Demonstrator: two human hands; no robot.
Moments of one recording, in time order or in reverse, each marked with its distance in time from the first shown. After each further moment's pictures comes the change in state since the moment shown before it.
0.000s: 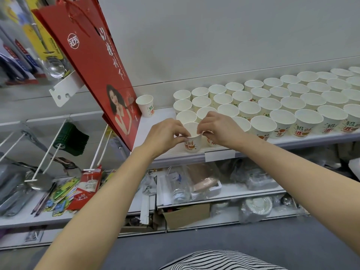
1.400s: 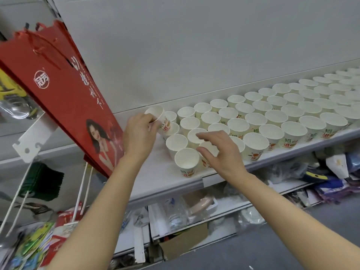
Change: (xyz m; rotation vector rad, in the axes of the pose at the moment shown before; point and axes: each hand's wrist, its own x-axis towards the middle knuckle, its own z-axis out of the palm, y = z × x) left_hand 0.068 -0.049 -0.029 -0.023 0.394 -0.277; right_hand -0.004 -0.035 -0.003 0.181 0.490 0.470
